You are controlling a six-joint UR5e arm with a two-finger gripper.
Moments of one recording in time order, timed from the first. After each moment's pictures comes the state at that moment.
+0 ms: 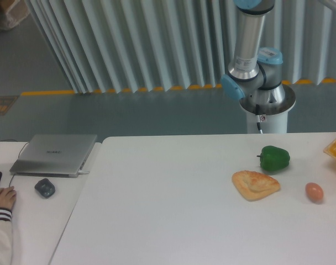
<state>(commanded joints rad) 2.87 -1.87 -1.62 -1.41 1.71 2.11</state>
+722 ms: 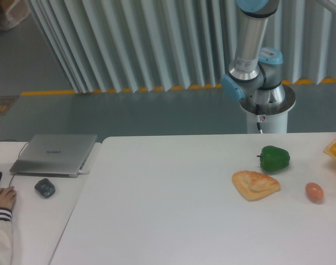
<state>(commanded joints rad) 2.85 -1.84 -1.60 -1.40 1.62 2.00</state>
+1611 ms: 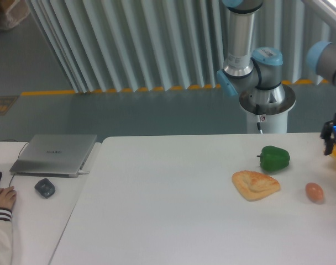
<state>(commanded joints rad) 2.57 -1.80 -1.58 -1.30 1.49 1.50</state>
